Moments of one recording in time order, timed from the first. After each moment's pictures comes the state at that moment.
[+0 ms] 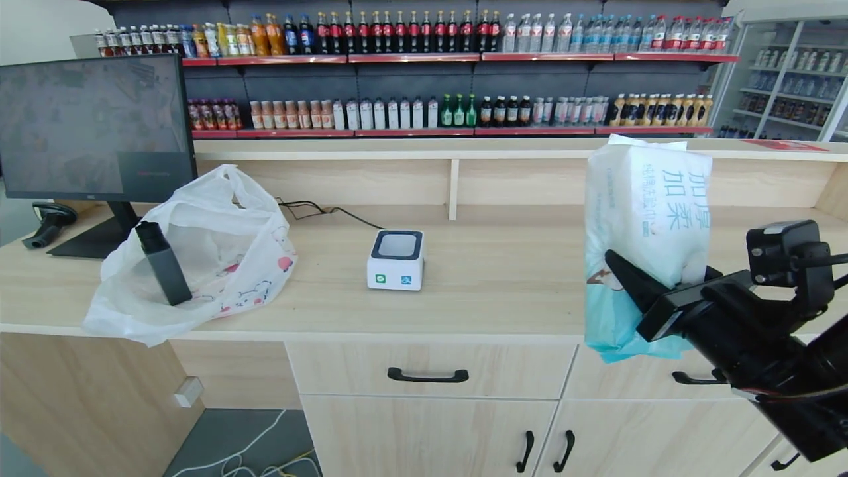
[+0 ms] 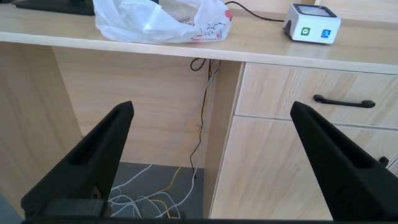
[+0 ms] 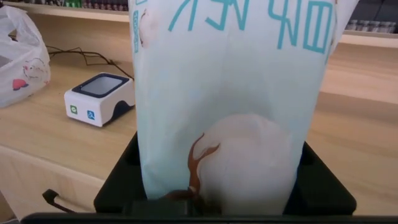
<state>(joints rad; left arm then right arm) 0.00 0.00 0.00 -0.01 0.00 0.00 0.43 1.62 -0.25 -1.57 -0.14 -0.10</state>
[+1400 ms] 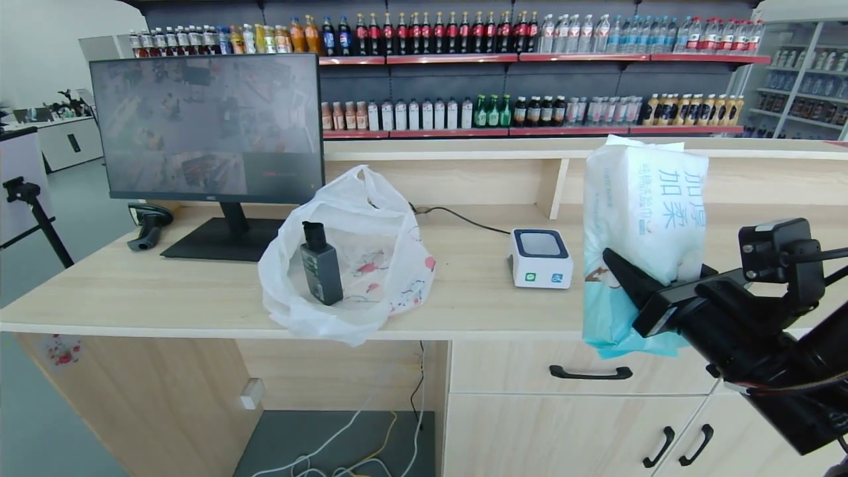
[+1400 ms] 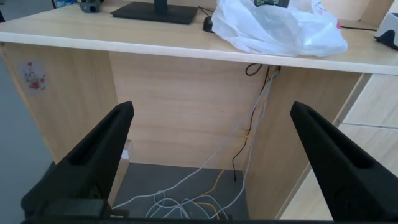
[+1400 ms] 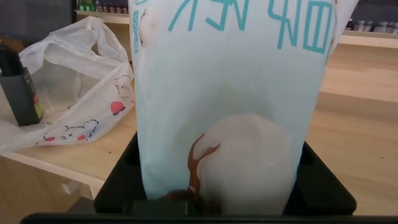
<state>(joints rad) 0.00 0.00 0.00 -0.01 0.00 0.00 0.44 1.64 -0.27 -1.57 -0.14 -0.10</state>
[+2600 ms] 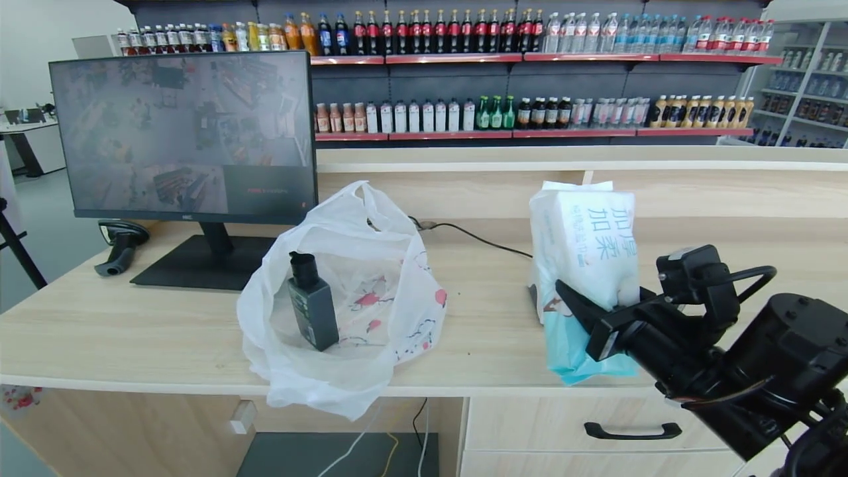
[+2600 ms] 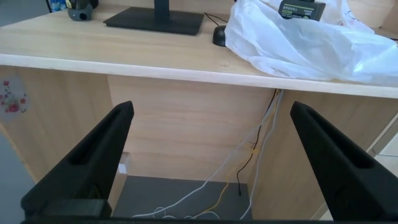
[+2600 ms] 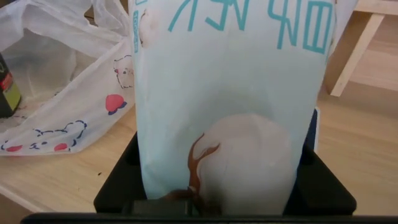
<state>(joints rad) 0.00 0.00 0.00 -0.01 0.00 0.00 0.50 1.78 -0.29 -1.57 -0.14 -0.10</state>
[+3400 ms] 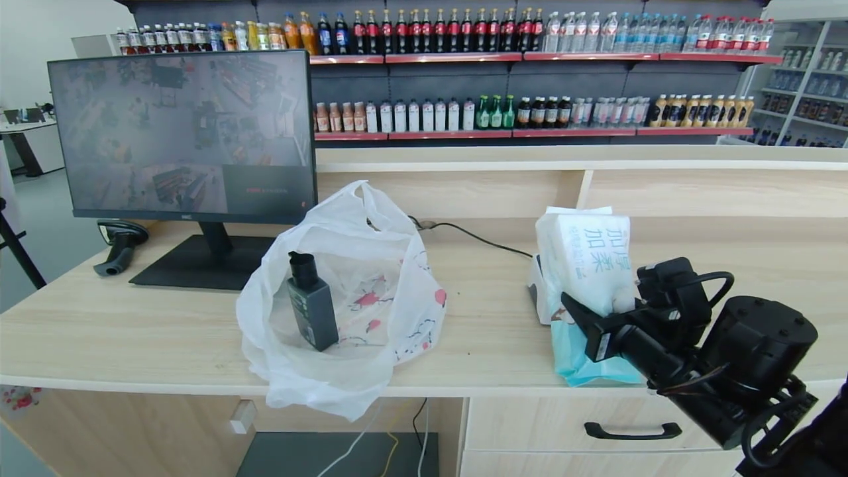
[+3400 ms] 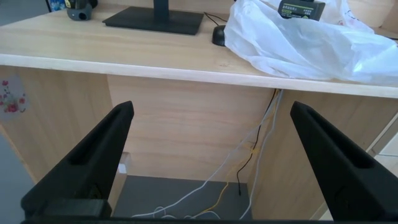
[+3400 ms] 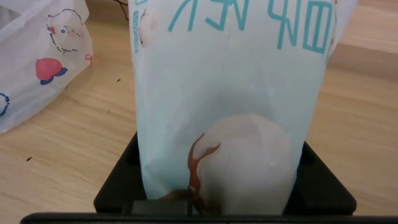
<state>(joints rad) 0.00 0.00 0.00 -0.01 0.00 0.00 0.41 1.89 -0.30 -1.57 -0.14 -0.09</state>
